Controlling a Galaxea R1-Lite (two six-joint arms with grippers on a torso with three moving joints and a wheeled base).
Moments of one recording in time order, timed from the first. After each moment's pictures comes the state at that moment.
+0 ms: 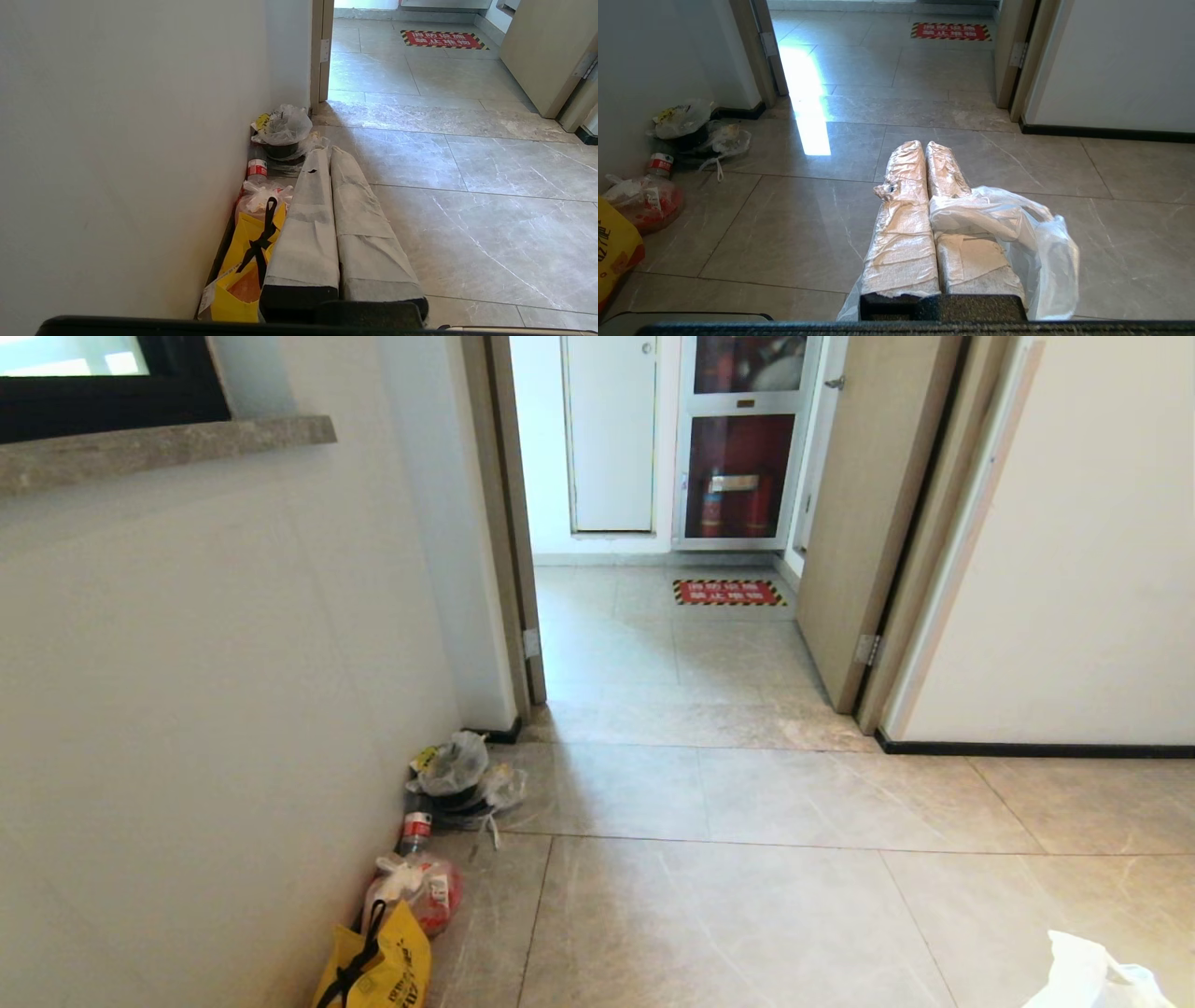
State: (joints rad) left arm 0.00 0.00 0.00 0.00 0.00 -0.01; right arm 0.00 0.00 0.00 0.00 0.01 -0.04
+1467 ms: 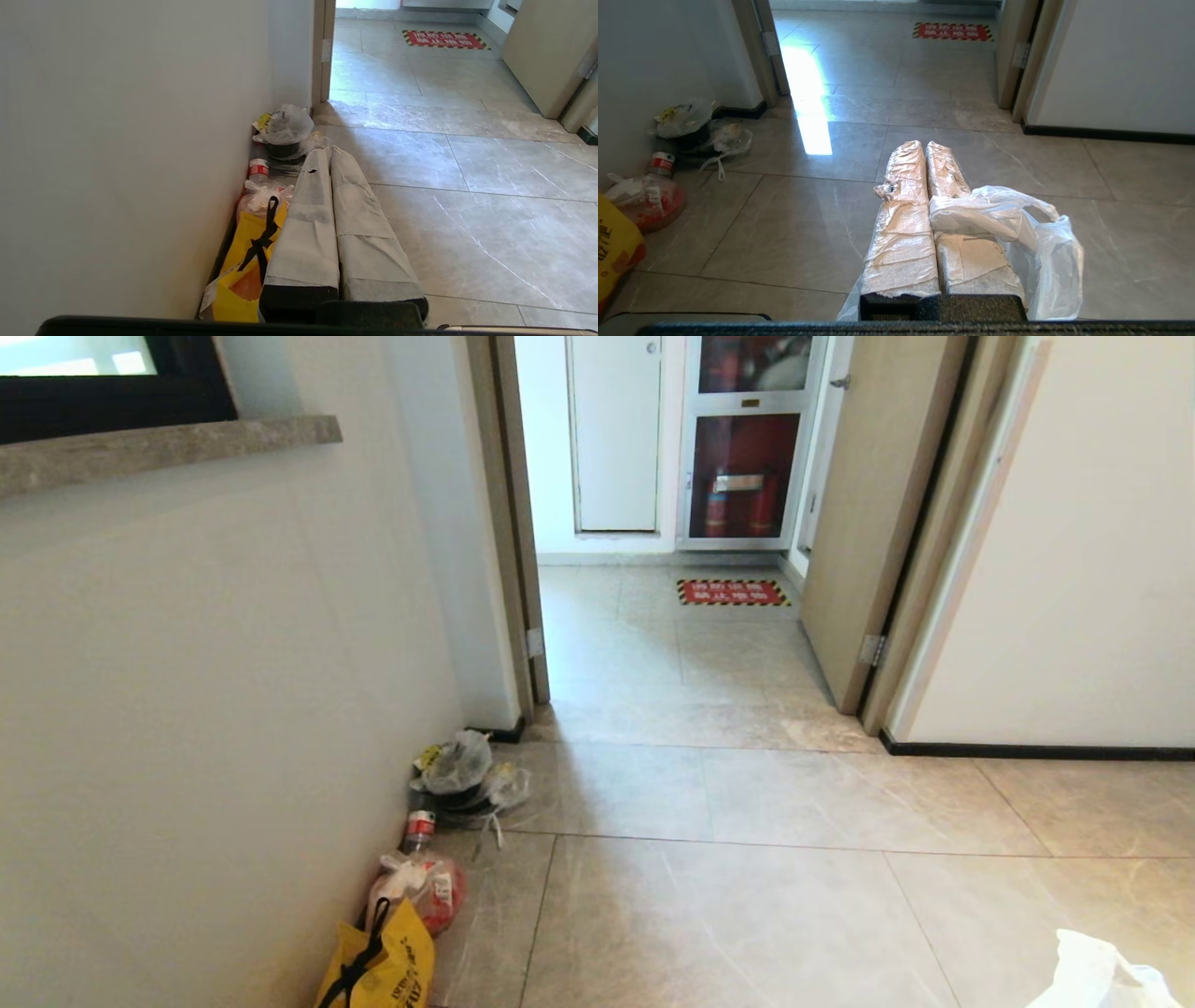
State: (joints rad) left arm 0.00 0.00 0.00 0.00 0.00 -0.01; right arm 0.00 0.00 0.00 0.00 0.01 -0.04
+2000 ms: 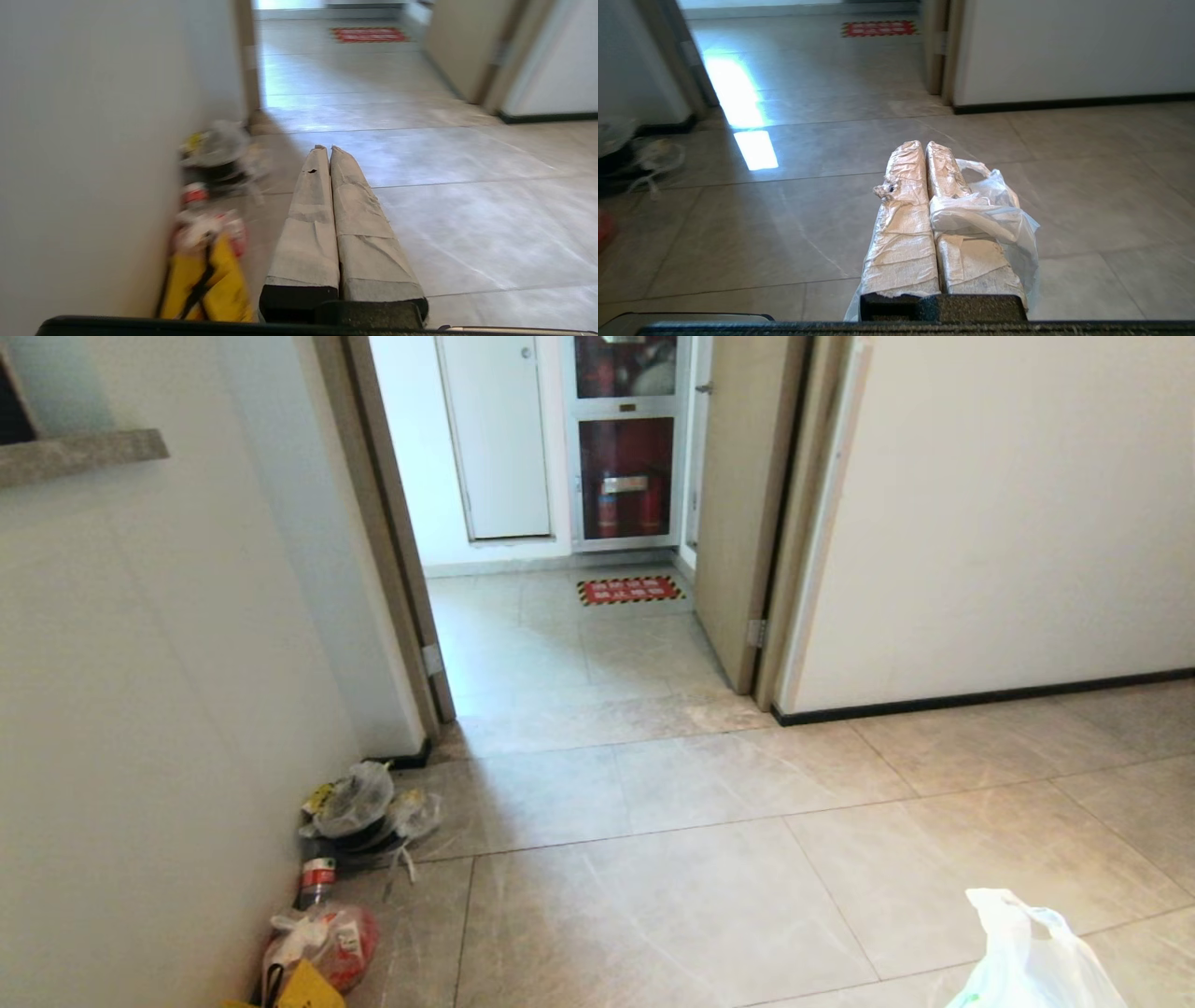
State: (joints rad) left arm 0.00 0.00 0.00 0.00 0.00 -0.01; right arm 0.00 0.00 0.00 0.00 0.01 -0.04
